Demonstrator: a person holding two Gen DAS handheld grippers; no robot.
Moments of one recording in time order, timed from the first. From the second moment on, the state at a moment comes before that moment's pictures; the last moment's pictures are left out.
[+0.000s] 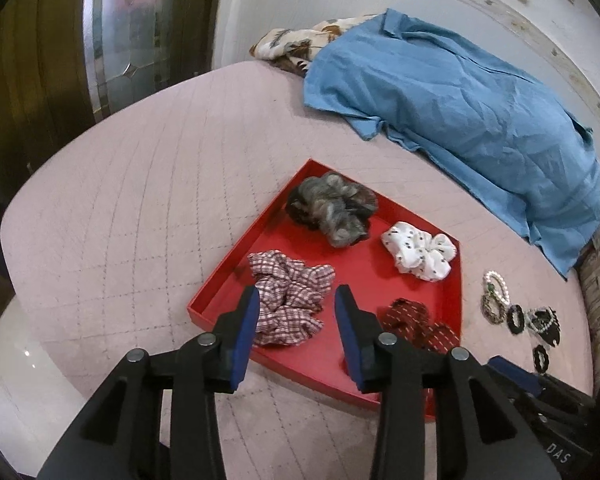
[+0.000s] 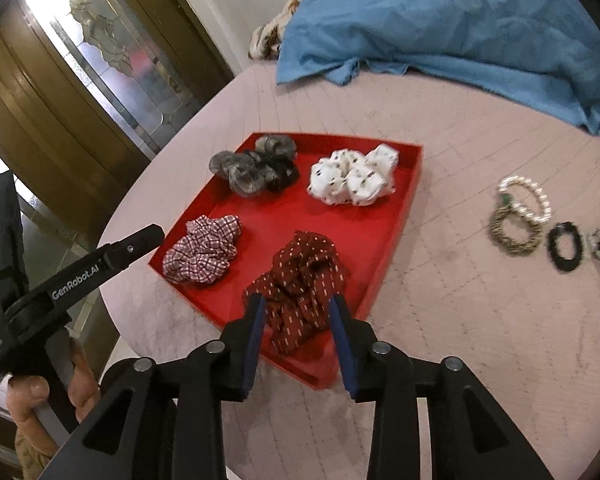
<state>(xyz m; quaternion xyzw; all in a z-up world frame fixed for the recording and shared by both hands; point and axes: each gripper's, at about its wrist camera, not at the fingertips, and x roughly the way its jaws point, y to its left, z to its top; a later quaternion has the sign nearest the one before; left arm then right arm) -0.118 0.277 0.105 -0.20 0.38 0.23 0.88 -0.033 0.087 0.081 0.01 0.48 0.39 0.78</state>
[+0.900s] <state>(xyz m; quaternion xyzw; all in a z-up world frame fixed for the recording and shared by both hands) -0.060 0.105 0.106 -0.08 0.44 0.08 0.89 -0.017 -0.193 0.045 0.16 0.47 0.19 0.85</state>
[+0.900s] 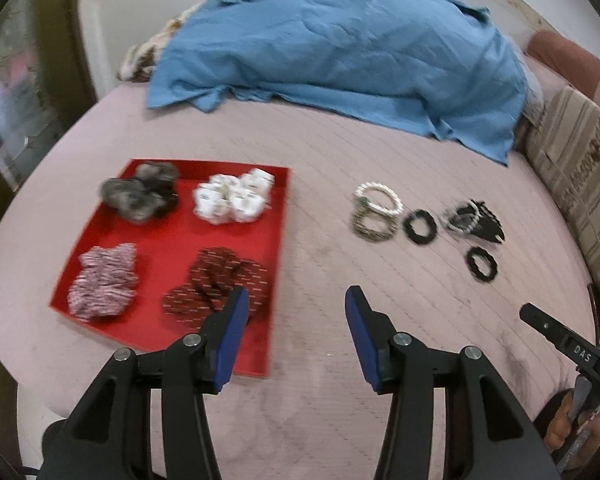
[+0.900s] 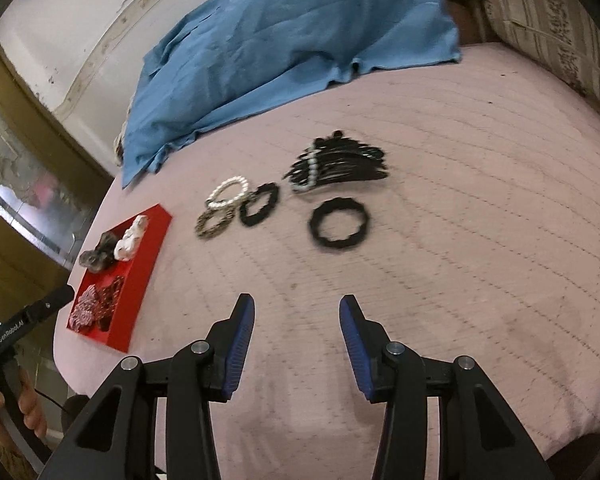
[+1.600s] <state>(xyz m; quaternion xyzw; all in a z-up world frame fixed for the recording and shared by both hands) 0.079 0.066 0.035 -0.10 0.49 0.03 0.87 0.050 -0.204 0.012 0.11 0.45 0.16 0.87</state>
